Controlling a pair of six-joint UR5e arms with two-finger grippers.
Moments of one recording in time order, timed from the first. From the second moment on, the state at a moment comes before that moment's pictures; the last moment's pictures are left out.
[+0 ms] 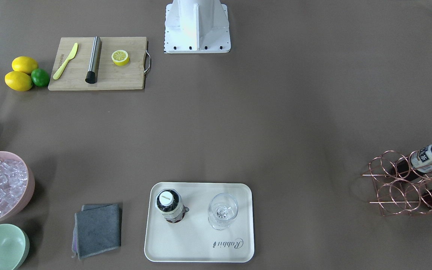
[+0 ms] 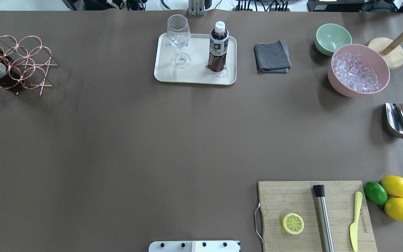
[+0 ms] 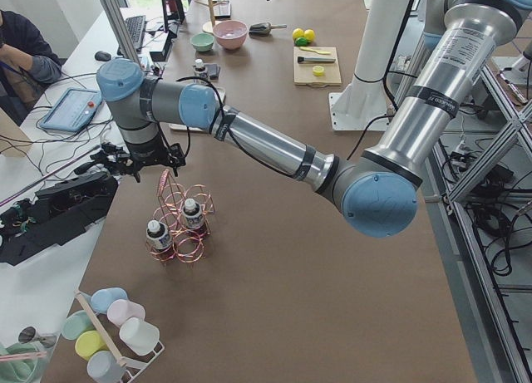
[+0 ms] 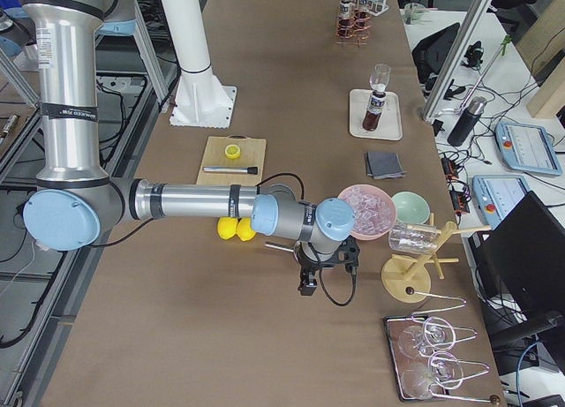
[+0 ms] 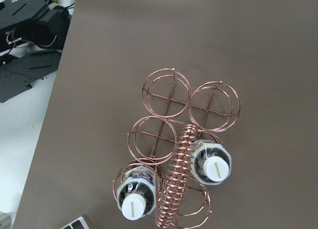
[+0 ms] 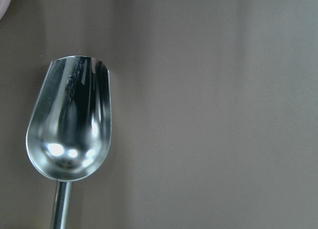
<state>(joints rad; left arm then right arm) -1.64 -2.03 -1.59 -1.17 -2.41 1.04 1.53 -1.59 1.61 -1.74 2.35 -0.12</state>
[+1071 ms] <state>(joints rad) -1.62 -1.66 -1.71 -1.30 -2.41 0.19 1.58 -1.61 1.64 -1.75 2.29 -0.12</state>
